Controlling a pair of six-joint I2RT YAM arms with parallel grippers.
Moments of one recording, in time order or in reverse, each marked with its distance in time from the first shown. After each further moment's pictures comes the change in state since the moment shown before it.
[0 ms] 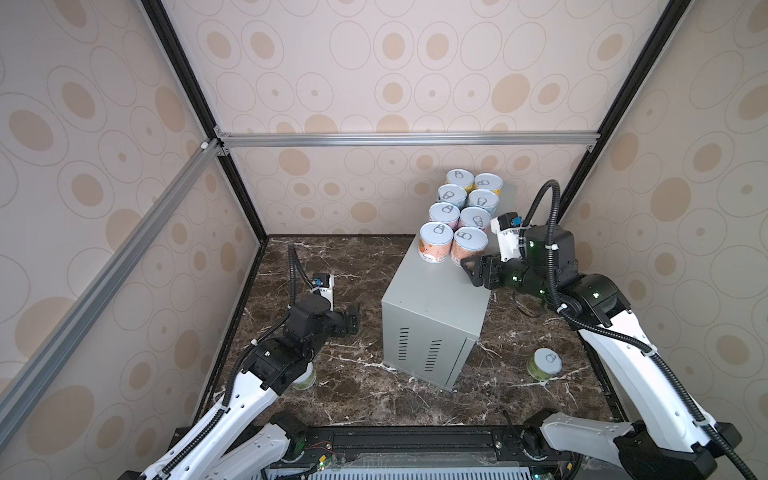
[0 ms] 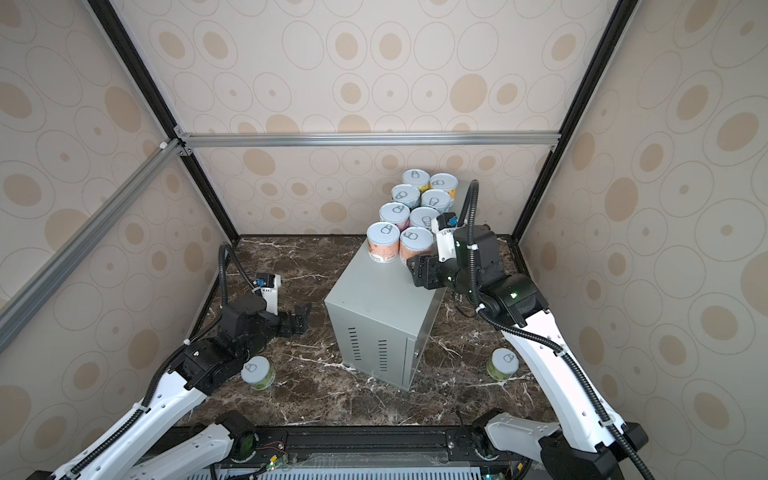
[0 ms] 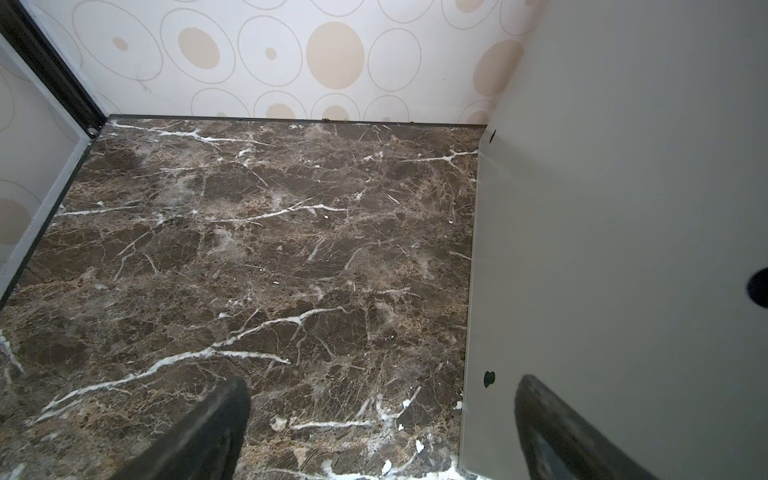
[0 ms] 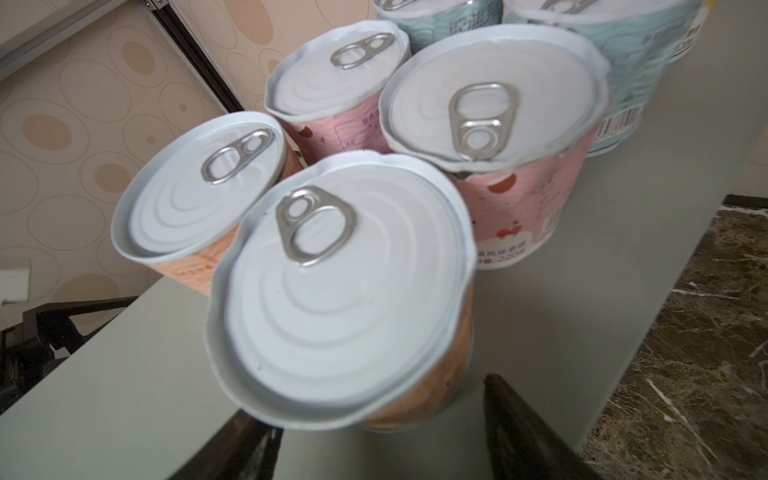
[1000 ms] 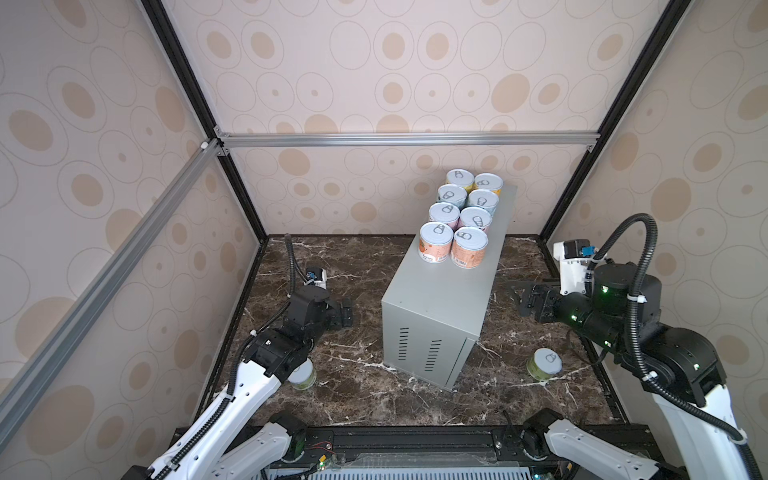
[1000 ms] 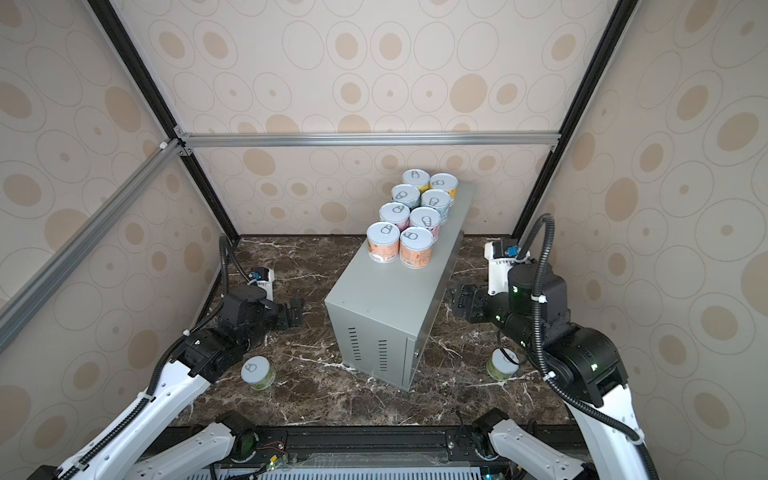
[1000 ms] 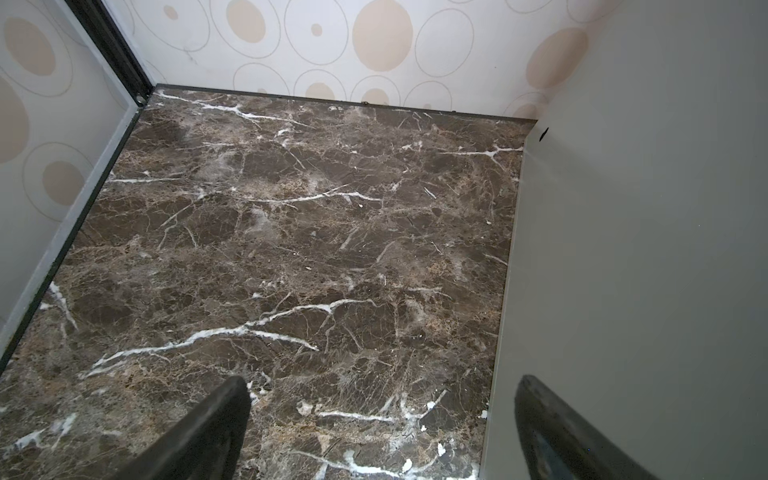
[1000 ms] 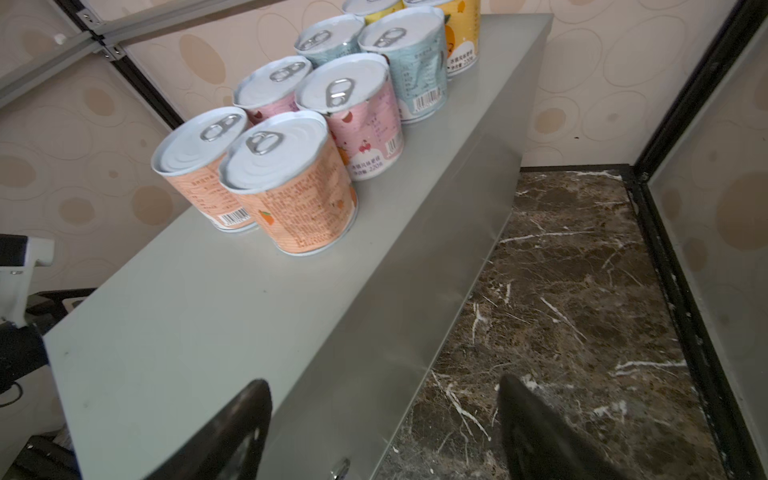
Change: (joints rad) left arm 0.084 0.073 0.049 -0.053 -0.009 -0.035; right arm 0.000 -0.295 -0.005 -0.295 0.213 0.082
